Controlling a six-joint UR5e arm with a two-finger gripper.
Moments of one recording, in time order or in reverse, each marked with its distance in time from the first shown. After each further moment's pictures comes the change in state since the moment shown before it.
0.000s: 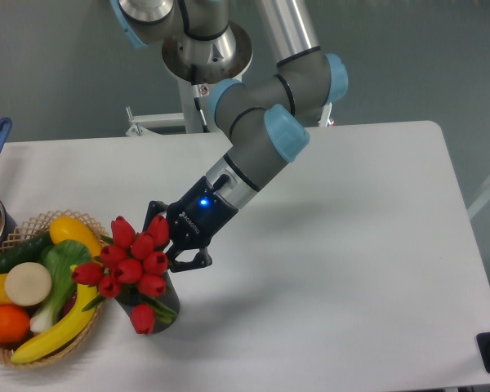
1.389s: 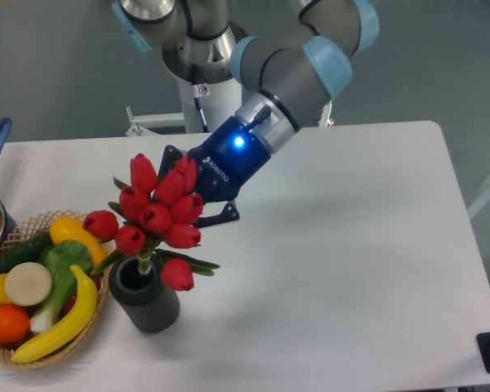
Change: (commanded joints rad) arm 0.117 0.117 0.097 -0.002 -0.203 -0.219
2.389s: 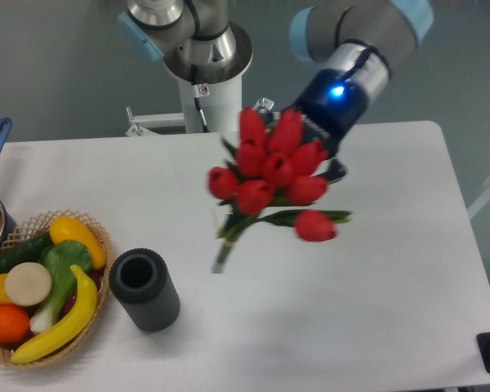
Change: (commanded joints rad) arm 0.279 0.005 0.028 -0.002 -0.080 0.139
